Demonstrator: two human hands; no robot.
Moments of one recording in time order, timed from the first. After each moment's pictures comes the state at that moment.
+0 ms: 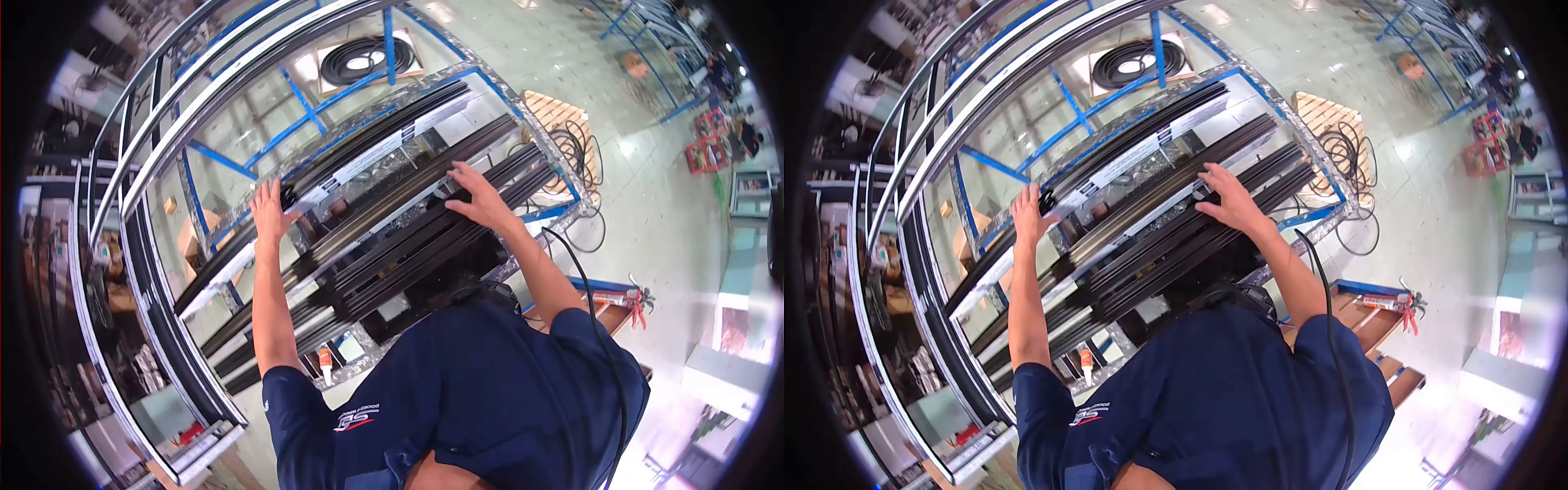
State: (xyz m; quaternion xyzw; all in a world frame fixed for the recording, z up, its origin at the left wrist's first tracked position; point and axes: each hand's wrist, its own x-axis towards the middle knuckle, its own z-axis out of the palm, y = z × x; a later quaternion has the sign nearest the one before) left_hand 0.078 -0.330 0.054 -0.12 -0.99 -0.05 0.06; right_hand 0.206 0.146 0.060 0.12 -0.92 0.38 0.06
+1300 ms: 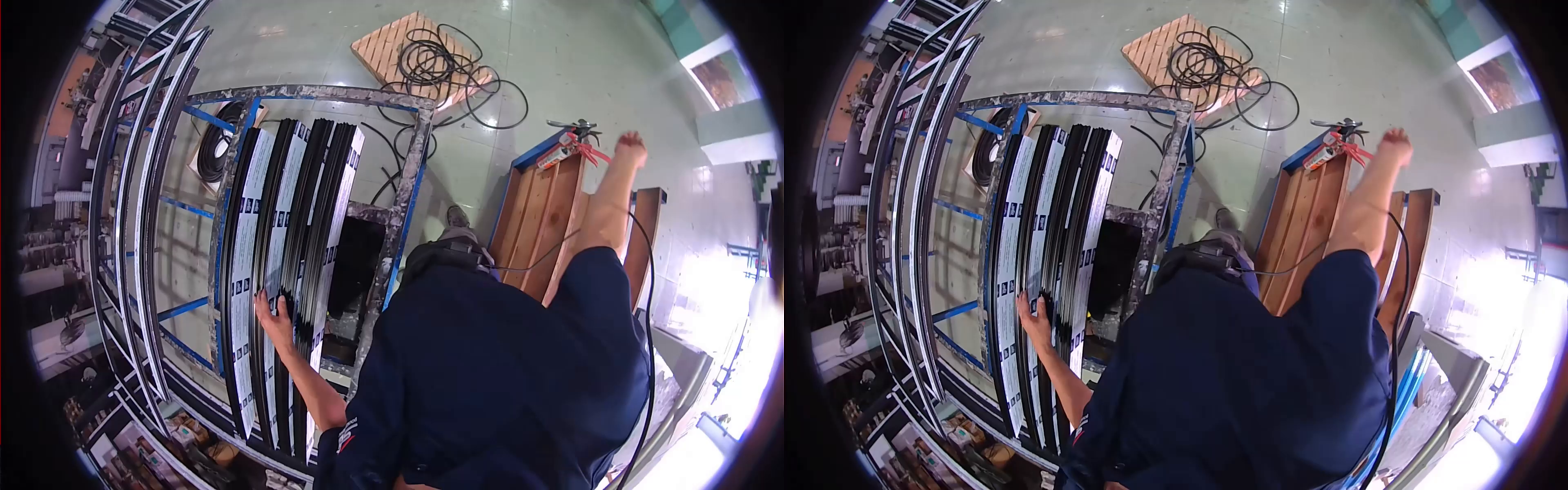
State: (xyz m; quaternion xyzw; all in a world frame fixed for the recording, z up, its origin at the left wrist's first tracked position) left_hand 0.239 -0.155 0.026 -0.25 -0.94 -0.24 0.03; right_hand 0.805 0.721 -0.008 -0.29 -0.03 0.56 0.77
